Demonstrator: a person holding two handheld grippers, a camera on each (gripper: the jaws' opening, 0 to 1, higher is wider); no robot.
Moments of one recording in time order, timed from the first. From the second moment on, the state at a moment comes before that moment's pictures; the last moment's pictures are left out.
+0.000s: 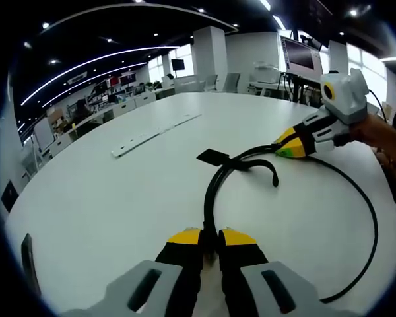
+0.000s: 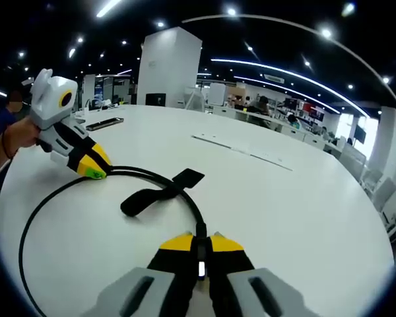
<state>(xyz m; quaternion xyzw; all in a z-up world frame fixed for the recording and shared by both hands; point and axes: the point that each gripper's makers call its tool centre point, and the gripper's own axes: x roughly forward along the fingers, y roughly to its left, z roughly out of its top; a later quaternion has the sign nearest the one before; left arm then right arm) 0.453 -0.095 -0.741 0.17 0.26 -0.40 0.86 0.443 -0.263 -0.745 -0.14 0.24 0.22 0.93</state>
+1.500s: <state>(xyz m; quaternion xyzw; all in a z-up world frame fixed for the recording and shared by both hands) 0.456 -0.094 -0.742 0.16 0.26 -0.41 0.86 0.445 -0.263 -0.745 -0.14 0.25 0.22 0.93</state>
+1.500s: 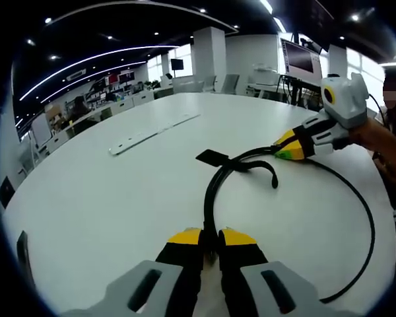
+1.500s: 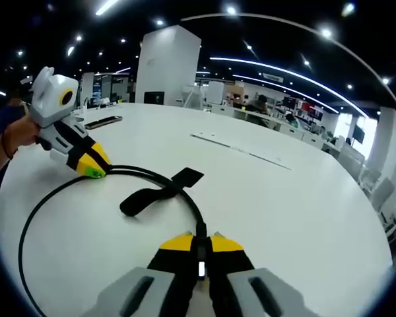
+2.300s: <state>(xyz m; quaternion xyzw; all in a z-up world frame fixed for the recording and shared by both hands) 0.455 -0.095 -0.742 0.17 0.26 -0.41 0.86 0.447 -0.268 -0.741 -0.11 0.23 0.21 0.94</state>
